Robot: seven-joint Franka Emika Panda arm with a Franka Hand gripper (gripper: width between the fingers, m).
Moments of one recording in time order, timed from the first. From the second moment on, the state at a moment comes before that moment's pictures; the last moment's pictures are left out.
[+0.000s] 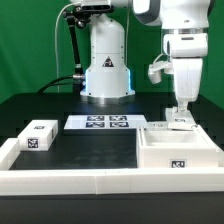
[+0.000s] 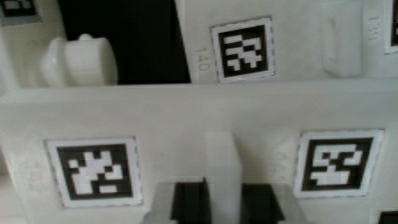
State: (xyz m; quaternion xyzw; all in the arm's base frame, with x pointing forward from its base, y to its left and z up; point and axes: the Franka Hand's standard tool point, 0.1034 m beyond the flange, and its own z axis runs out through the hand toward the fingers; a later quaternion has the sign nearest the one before) arm 0.456 0.129 0.063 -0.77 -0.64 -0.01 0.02
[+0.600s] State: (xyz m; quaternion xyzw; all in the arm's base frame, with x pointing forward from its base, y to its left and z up) arm 0.457 0.127 0.062 -0.77 -0.64 -0.01 0.02
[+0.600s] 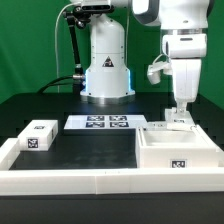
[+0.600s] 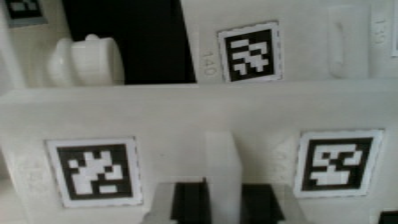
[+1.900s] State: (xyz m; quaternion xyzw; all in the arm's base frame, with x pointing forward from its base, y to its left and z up) arm 0.520 0.114 0.062 -0.76 -0.65 -0.03 0.01
